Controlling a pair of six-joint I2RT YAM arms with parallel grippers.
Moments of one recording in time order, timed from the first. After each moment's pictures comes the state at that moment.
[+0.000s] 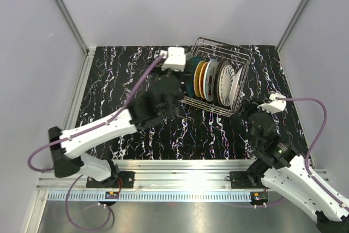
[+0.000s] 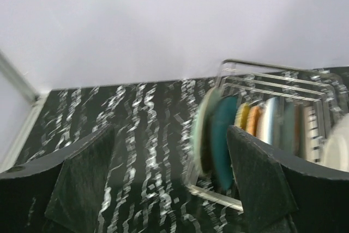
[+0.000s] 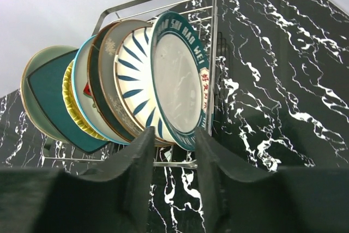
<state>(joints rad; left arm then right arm) -1.14 1.42 1.44 0.01 -1.09 0.09 0.71 0.52 0.62 -0.31 0.88 0.57</state>
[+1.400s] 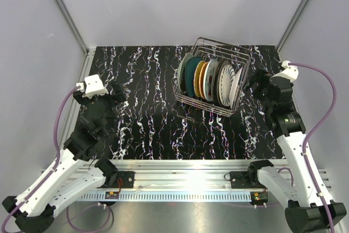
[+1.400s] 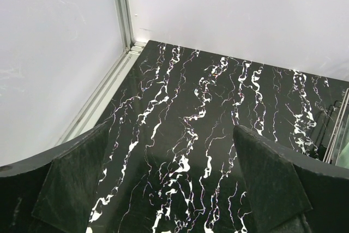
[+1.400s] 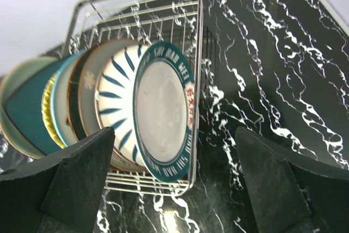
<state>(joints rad) -0.68 0.64 0.81 -0.20 -0.95 -0.07 0.15 0.85 0.96 -0.45 0.29 0.46</state>
